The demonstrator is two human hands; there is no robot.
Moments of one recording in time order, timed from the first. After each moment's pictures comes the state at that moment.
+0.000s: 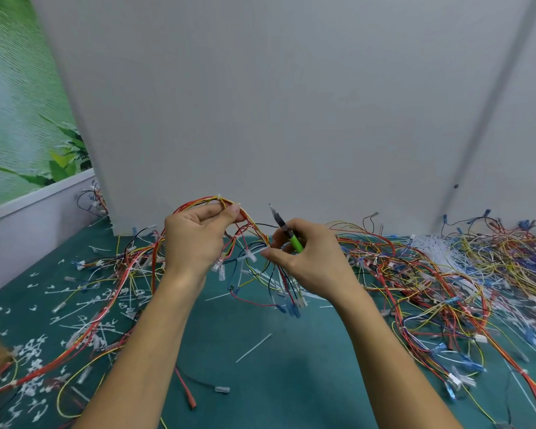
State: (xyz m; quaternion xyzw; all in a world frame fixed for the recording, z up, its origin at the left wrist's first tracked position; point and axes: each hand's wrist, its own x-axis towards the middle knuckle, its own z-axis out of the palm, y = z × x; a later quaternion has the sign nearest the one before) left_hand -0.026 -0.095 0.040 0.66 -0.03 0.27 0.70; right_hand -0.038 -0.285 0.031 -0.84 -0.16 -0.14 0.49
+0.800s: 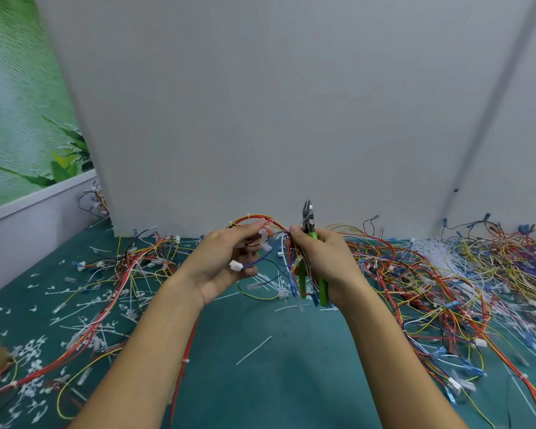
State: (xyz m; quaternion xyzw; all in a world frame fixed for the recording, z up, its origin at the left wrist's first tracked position) left_hand -0.034 -0.107 0.041 0.61 -0.07 -0.10 0.78; right_hand -0.025 -0.290 0.025 -0.70 -0.02 -0.03 0.71
